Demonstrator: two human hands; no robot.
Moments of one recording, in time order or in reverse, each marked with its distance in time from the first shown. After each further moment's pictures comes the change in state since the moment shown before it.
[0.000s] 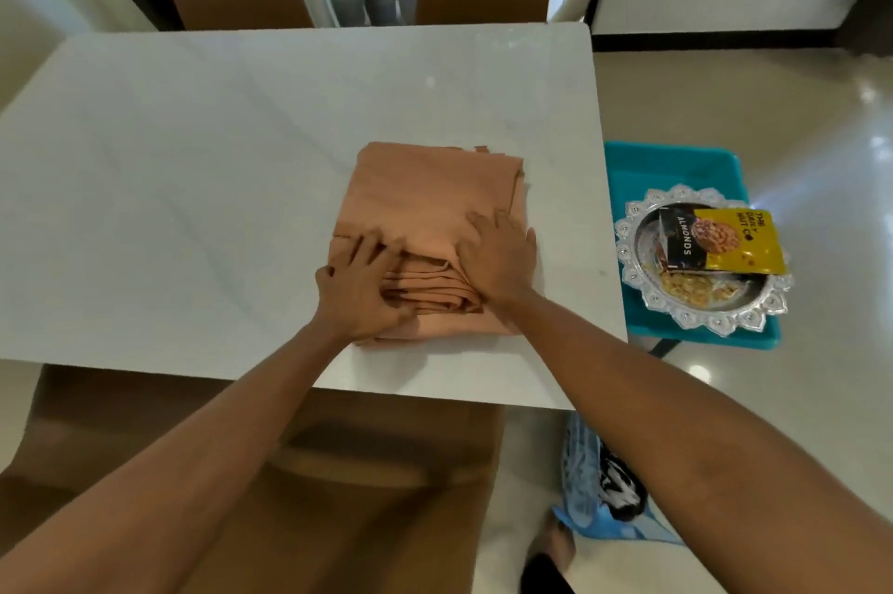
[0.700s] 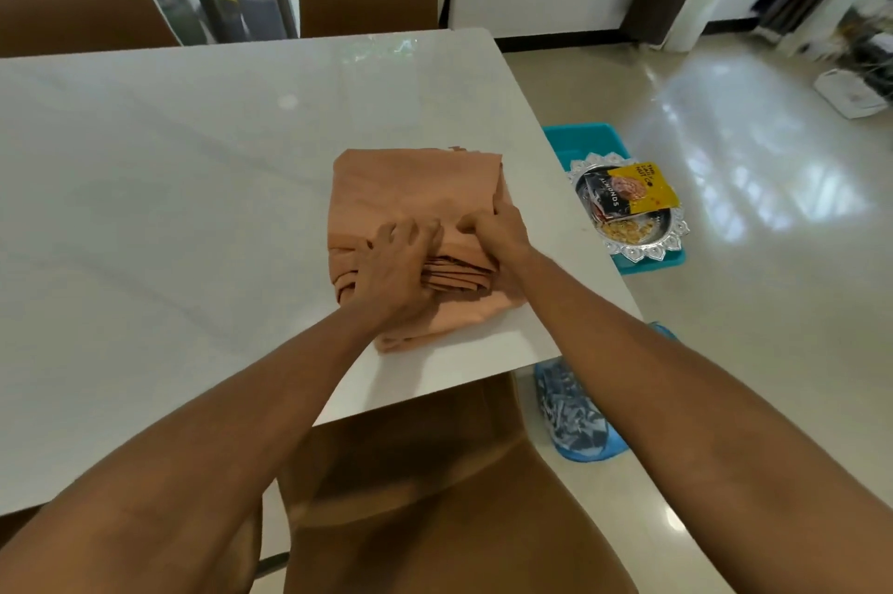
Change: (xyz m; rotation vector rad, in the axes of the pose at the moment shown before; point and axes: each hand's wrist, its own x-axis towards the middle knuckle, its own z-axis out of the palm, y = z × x) left_hand 0.042 -0.044 -0.009 0.002 0.126 0.531; right_hand -0.024 -0.092 -0.024 0.795 0.152 0.570
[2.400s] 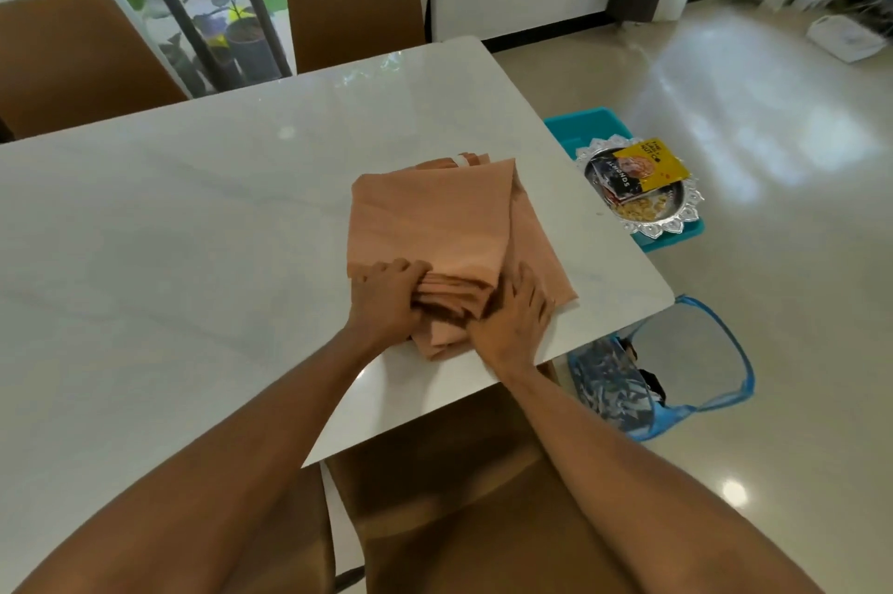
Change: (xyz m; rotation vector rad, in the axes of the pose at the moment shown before) left_hand -0.031 -0.052 -0.015 -0.114 -0.136 0.036; right_hand -0.085 0.105 0.078 -0.545 0.440 -0.191
